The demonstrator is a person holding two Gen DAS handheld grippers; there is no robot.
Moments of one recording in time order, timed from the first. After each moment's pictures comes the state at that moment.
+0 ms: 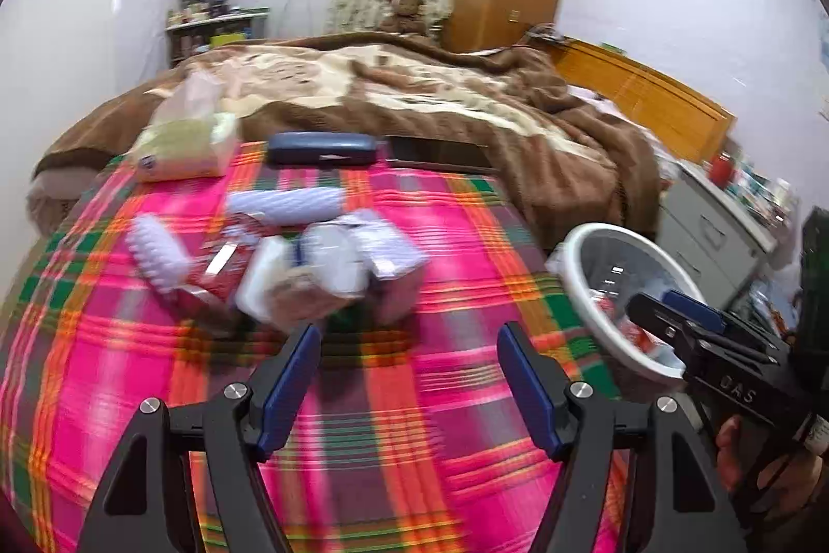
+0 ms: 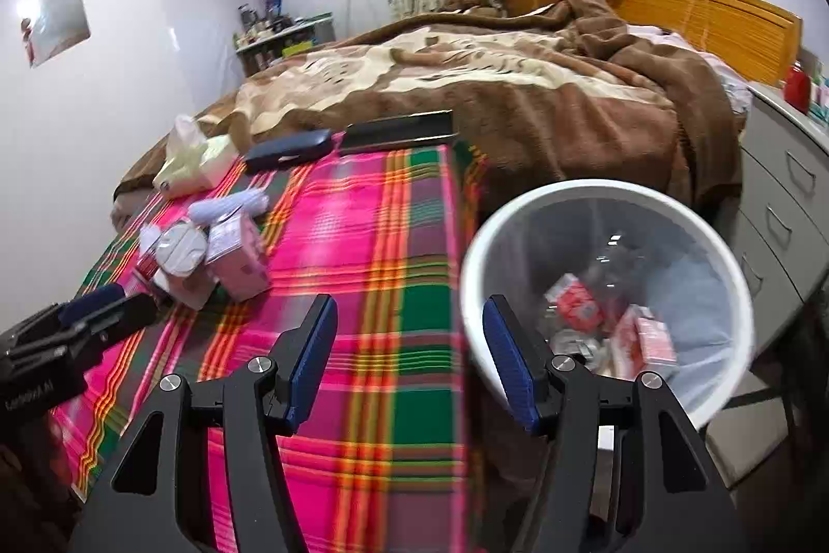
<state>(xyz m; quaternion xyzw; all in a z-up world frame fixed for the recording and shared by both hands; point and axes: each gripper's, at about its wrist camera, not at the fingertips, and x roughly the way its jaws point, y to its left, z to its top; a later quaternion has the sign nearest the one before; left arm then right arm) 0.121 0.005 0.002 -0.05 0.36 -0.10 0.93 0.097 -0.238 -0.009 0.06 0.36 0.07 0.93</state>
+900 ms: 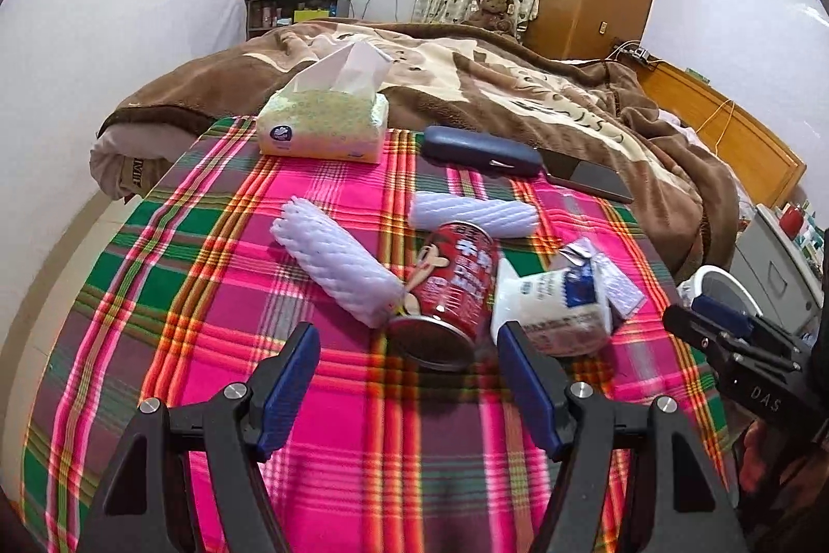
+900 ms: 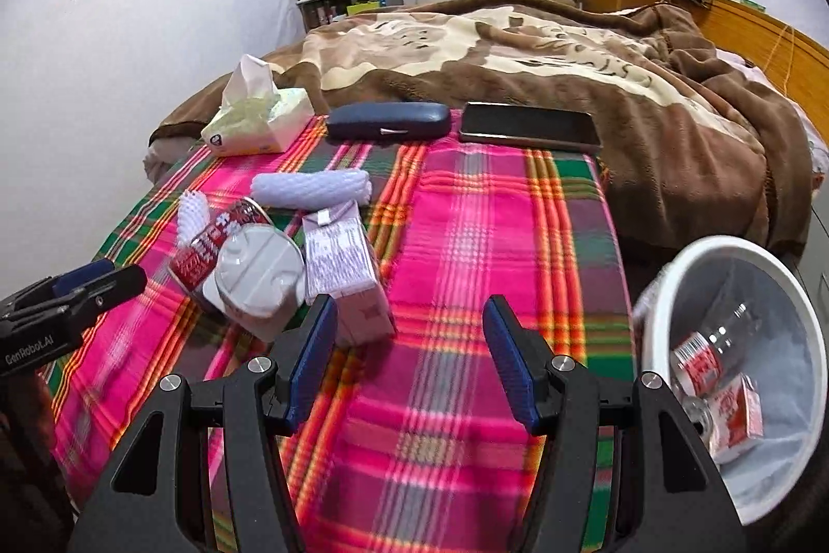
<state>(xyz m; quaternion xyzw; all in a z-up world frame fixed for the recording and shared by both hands) 0.161 0.125 -0.015 -0.08 0.38 -0.01 0.92 0.146 -0.146 -0.013 0.01 0.39 0.14 0.91</state>
